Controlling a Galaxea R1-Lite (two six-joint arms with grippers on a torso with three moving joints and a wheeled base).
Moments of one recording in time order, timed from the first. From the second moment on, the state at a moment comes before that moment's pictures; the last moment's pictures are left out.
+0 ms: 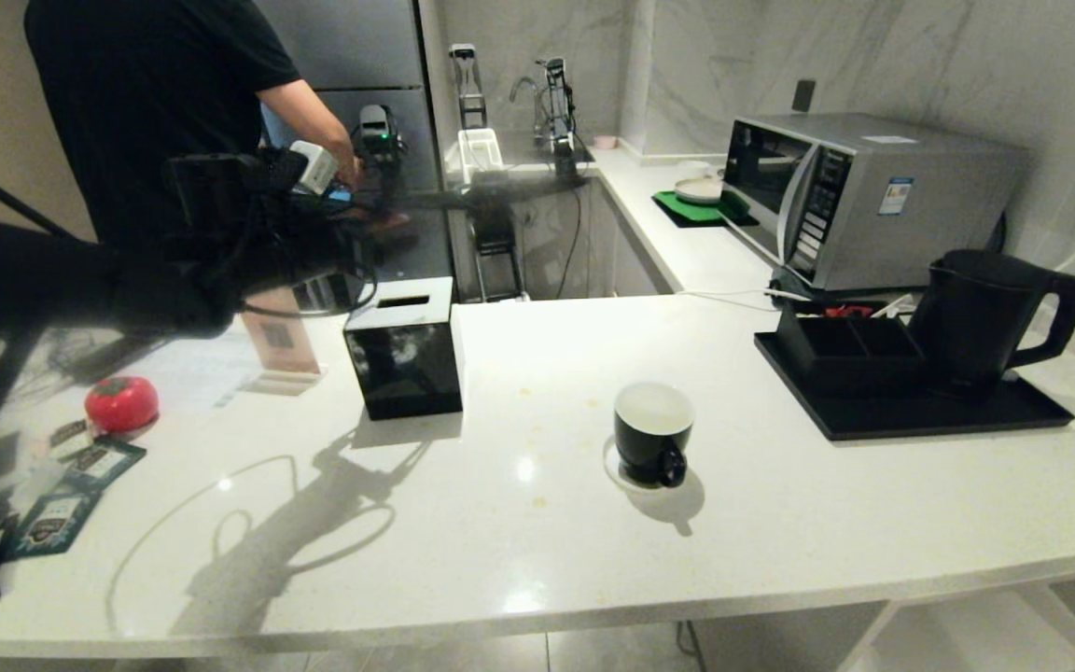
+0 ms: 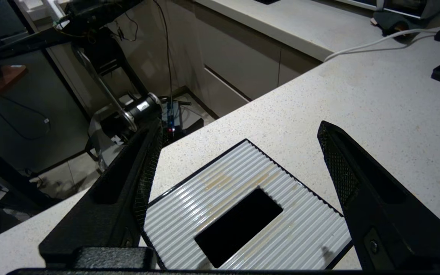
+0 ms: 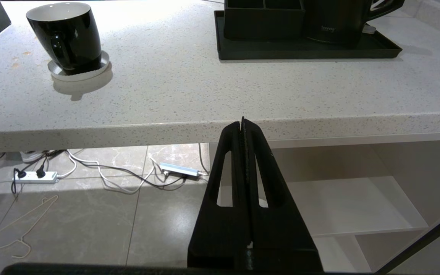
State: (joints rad) left arm -0.04 2.14 -1.56 -0.52 -0.48 0.11; right arm 0.00 0.00 0.00 0.00 -0.01 -0.01
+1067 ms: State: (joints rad) left arm -0.02 1.88 -1.32 -0.52 -0.42 0.11; right arm 0.00 0.00 0.00 0.00 -0.01 -0.01
